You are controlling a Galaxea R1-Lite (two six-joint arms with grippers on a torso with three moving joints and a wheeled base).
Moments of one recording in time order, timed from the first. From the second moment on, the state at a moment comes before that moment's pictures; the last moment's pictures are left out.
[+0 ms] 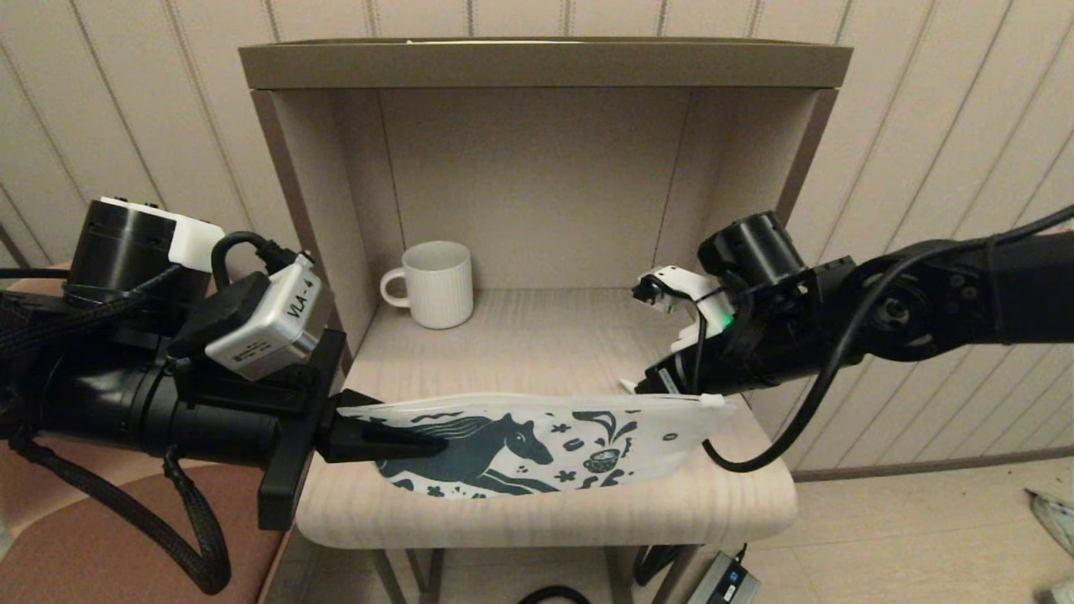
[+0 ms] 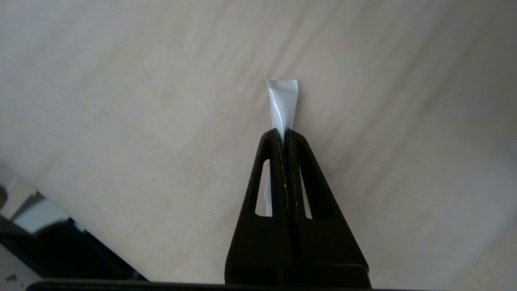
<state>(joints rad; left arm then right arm) -0.44 1.48 -0.96 0.07 -0.91 0.74 0.45 1.84 -1.36 0.27 0.15 -0.15</state>
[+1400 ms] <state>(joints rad) -0.51 1.60 -0.79 -0.36 -0.66 0.79 0.70 1.68 -1.76 0.60 0.23 -0.03</state>
